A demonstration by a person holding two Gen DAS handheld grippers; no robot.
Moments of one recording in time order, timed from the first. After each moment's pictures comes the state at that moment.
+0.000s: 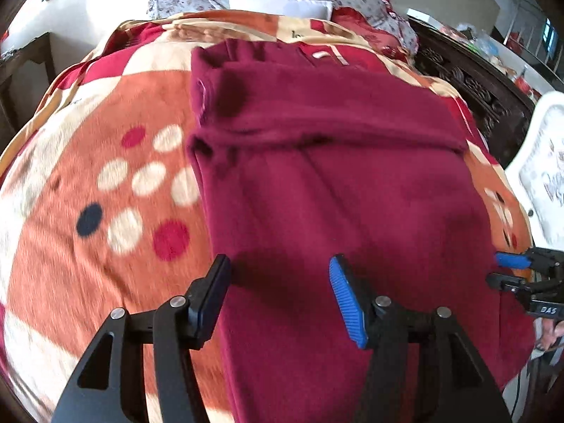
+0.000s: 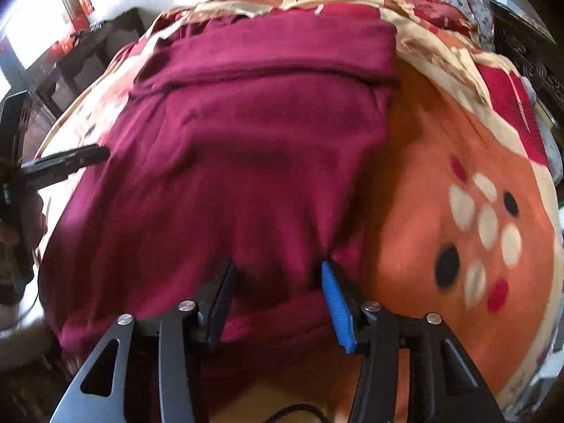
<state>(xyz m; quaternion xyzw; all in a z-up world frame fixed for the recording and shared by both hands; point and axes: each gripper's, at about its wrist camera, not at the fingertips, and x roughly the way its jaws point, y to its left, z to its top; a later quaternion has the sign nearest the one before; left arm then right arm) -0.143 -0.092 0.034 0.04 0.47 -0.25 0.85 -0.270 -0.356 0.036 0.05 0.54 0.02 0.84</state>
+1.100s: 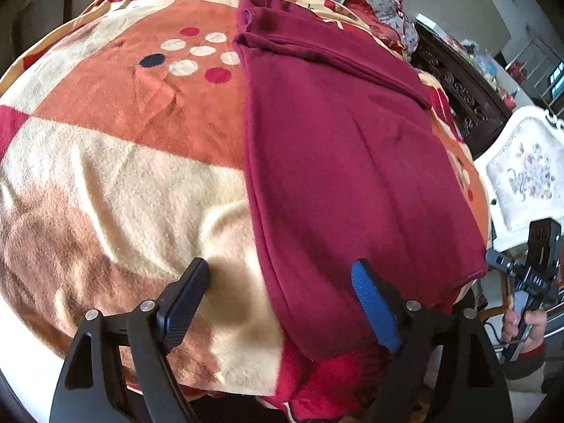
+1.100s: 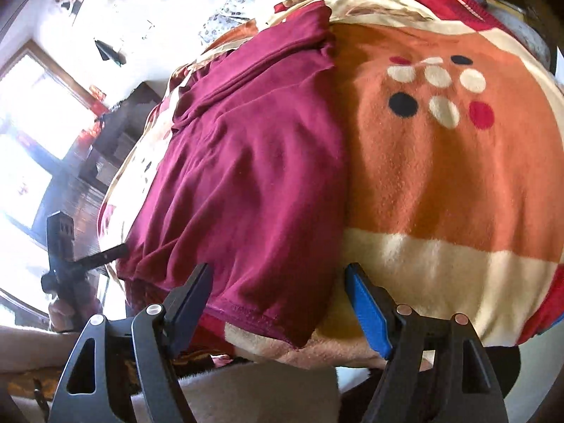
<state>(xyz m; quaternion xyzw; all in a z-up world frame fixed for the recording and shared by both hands) -0.261 -0.013 0.022 -0.04 0.53 -0.25 0.81 -0.390 -0.380 0.024 0.27 0.45 0.07 0.85</state>
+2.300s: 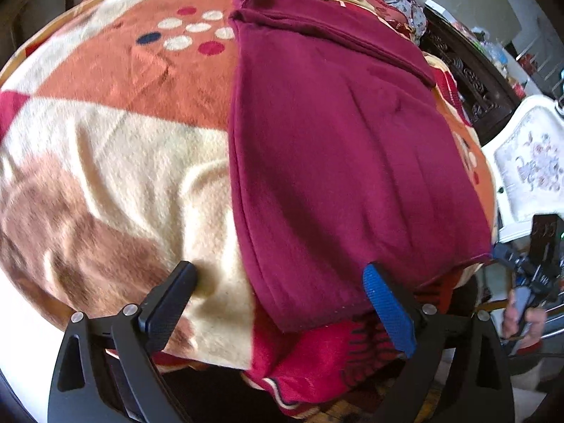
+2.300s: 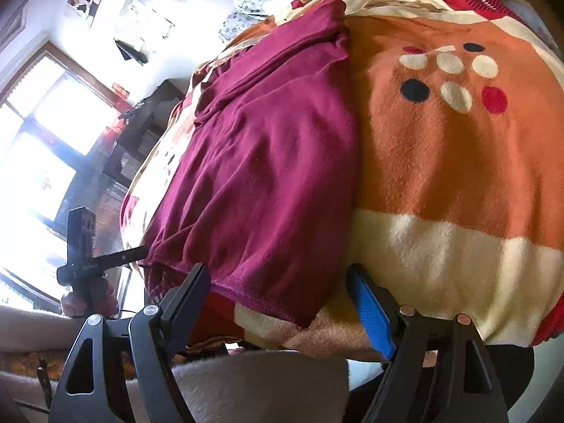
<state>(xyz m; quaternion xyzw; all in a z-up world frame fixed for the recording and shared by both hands) -0.276 -0.022 0.016 -0.04 0.57 -0.24 0.79 -0.401 -0.388 0.015 0.29 0.44 0.13 0.84</state>
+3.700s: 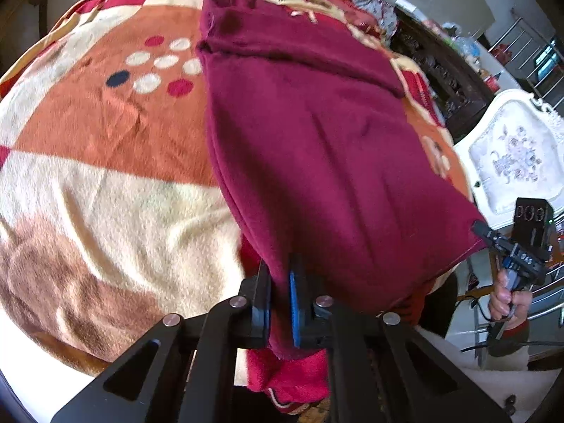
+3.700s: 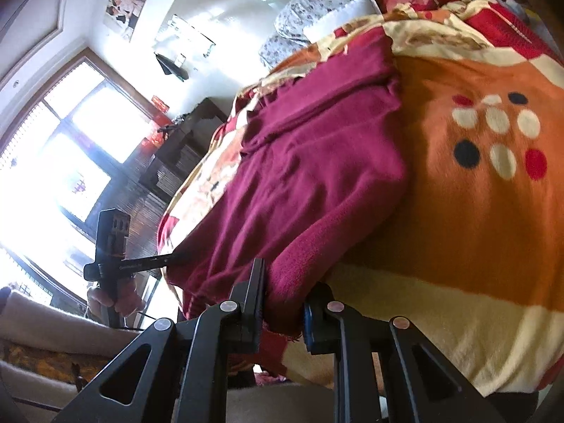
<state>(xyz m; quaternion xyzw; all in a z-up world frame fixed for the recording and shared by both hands) -0.252 -0.029 0.050 -0.04 0.54 -0.30 0.78 -0.385 -0.387 0.054 0.29 0.36 0.19 0.87</state>
